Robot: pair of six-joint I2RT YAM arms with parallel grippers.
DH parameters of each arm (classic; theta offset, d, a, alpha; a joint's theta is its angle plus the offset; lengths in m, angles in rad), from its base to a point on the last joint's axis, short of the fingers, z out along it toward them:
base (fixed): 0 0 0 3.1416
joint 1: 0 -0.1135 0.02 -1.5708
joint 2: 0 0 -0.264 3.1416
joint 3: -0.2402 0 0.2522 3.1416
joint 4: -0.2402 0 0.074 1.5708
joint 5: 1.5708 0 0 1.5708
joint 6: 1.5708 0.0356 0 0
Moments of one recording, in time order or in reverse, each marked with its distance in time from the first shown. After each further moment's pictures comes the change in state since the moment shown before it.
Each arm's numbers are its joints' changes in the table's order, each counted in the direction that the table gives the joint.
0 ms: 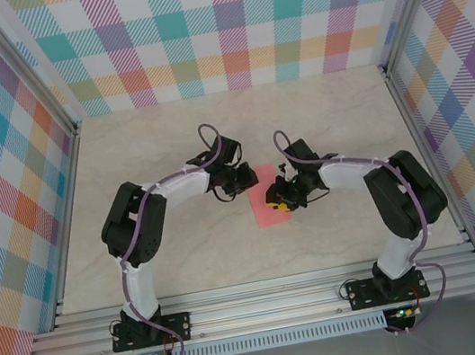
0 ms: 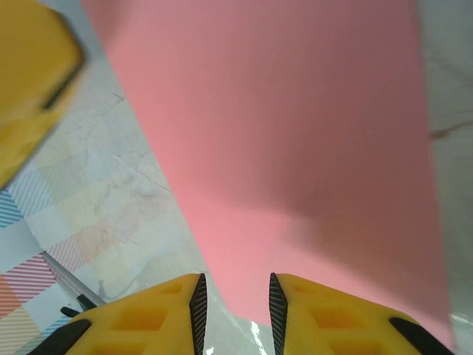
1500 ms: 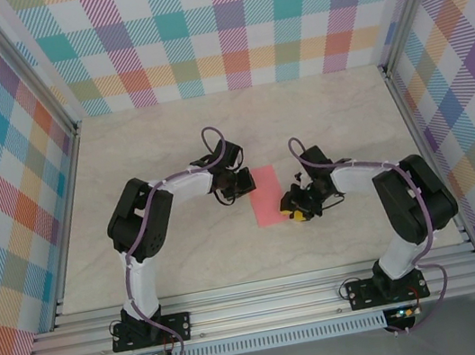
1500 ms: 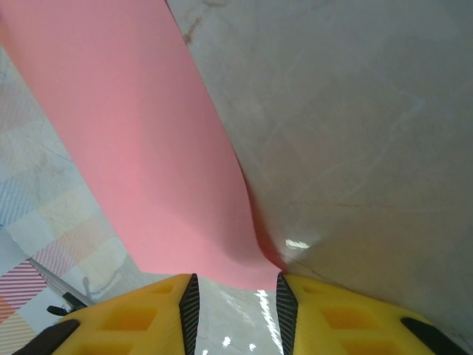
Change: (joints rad) left arm -0.002 -0.050 0.010 0.002 -0.047 0.044; right arm 0.058 0.038 0.111 -0.055 -0.024 -0.010
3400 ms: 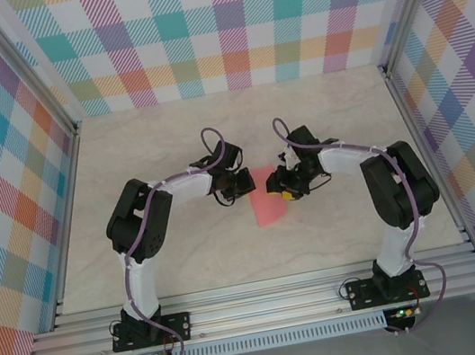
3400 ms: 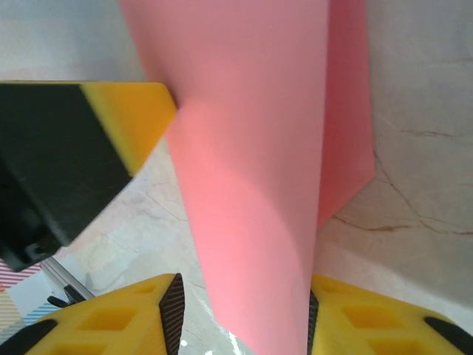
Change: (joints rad) left arm 0.000 0.009 0.019 0.024 0.002 -0.003; right arm 0.008 -0.147 -0.259 -0.077 -0.035 -0.180
